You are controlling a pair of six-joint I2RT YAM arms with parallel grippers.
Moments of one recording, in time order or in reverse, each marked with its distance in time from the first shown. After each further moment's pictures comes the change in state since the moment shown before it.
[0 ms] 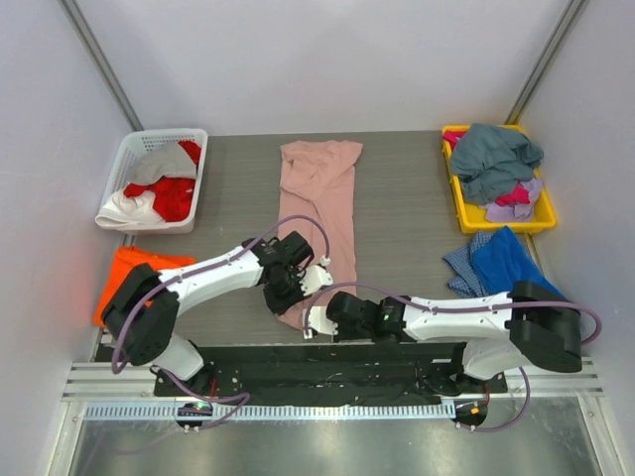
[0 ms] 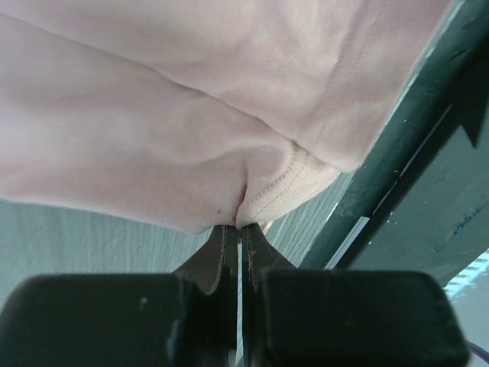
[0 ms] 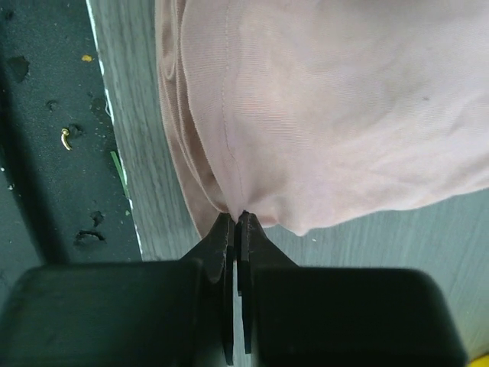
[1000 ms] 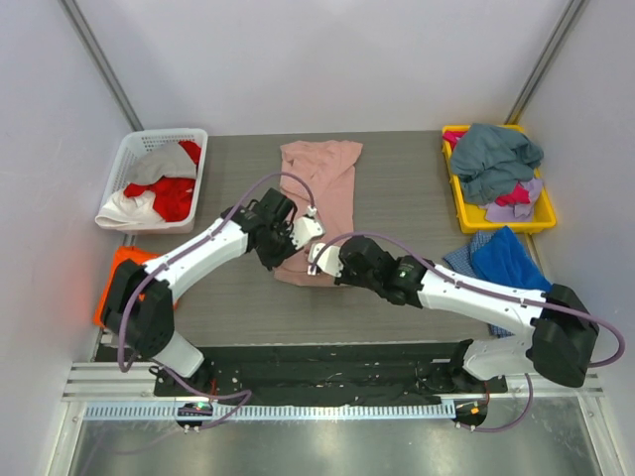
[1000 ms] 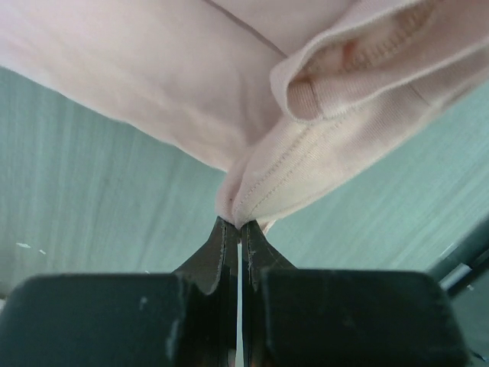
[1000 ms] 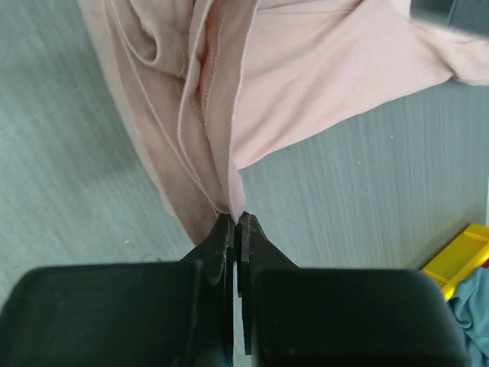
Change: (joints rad) left arm 0.204 -0.025 0.180 0.036 -0.084 0.086; right arm -0.280 -0.091 0.198 -0.044 0.059 -0.120
